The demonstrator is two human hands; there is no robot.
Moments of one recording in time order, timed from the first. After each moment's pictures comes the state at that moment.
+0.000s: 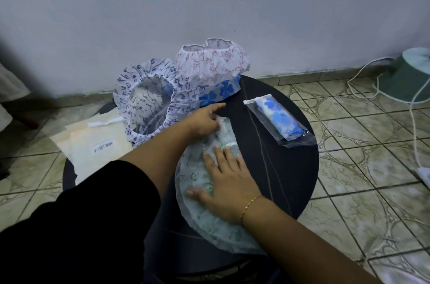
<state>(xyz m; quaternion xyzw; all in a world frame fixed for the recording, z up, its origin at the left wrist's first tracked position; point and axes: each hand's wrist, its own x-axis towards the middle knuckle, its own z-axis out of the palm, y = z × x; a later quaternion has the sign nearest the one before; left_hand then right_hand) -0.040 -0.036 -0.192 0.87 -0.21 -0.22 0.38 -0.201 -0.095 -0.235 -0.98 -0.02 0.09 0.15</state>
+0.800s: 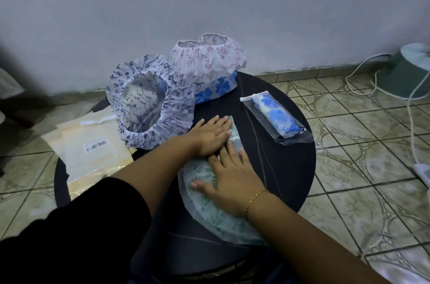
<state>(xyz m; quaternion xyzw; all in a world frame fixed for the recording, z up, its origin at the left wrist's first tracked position) -0.059 -0.041 -0.222 0.90 -0.38 -0.21 0.07 -0.197 -0.112 -0.237 -0.98 -0.04 0.06 0.17</state>
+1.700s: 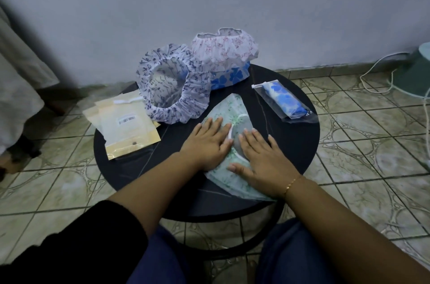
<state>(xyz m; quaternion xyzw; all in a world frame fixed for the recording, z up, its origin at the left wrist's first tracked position) -0.142 0.013 -0.243 0.95 -0.31 -0.08 0.04 -0.247 -0.140 -0.236 -0.99 -0.06 0.05 0.11</state>
